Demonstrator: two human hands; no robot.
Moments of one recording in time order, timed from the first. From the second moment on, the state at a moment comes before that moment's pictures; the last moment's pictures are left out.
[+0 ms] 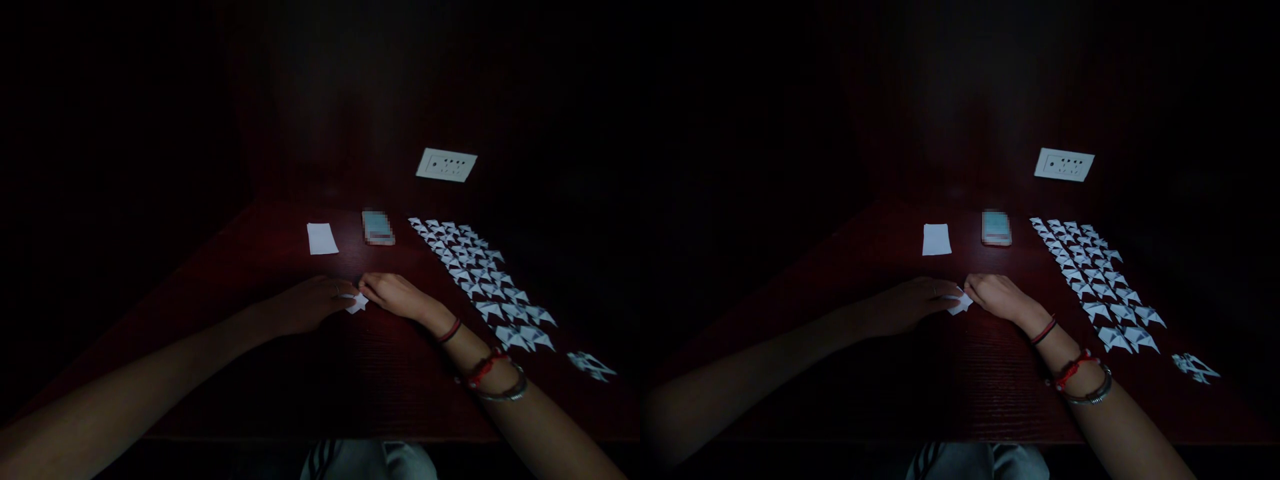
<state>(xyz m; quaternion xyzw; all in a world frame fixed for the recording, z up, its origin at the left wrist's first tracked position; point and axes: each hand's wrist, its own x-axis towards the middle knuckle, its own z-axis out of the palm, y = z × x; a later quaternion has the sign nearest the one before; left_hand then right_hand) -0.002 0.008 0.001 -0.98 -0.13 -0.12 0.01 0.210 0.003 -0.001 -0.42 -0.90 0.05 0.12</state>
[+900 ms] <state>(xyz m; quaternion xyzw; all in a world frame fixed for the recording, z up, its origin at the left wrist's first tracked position) -0.008 0.014 0.008 -0.99 -0.11 -0.10 -0.04 0.218 -0.002 0.013 -0.36 -0.90 0.10 0.20</state>
